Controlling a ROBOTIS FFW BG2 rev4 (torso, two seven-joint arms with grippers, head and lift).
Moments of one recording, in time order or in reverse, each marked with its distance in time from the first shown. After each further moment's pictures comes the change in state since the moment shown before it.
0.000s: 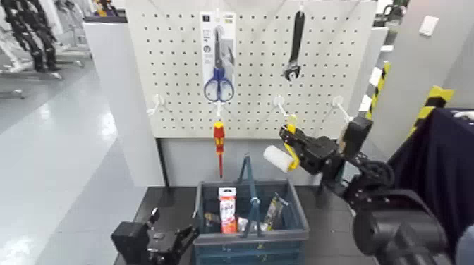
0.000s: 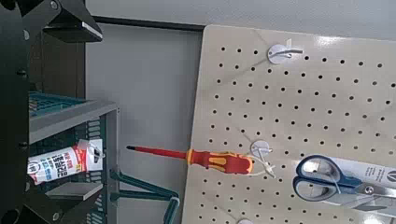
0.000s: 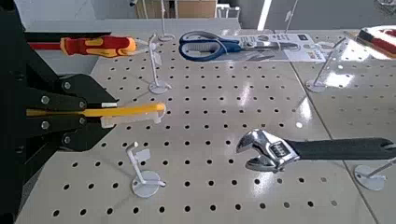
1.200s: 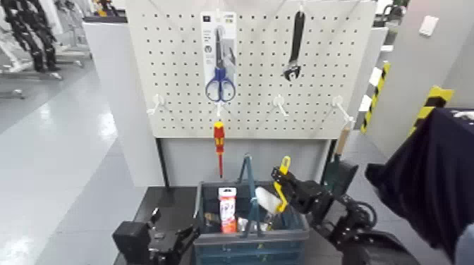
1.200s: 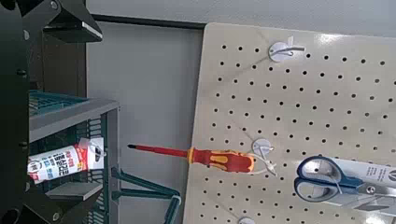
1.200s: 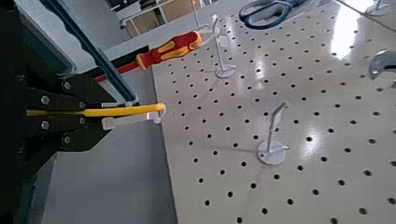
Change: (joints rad) left arm -0.003 0.002 -0.005 0.001 0.001 0.005 0.000; right arm 0.060 0.027 0.031 0.186 -0.212 0.050 -0.019
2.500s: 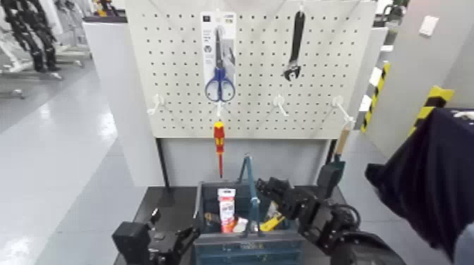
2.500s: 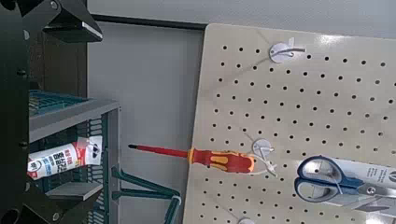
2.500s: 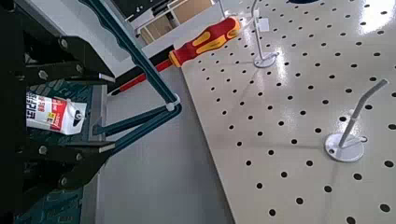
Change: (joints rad) left arm 0.003 -0.003 0.003 -0.001 0.001 0.000 0.000; right arm -0.041 0.010 0.065 0.090 -0.036 0.049 -0.052
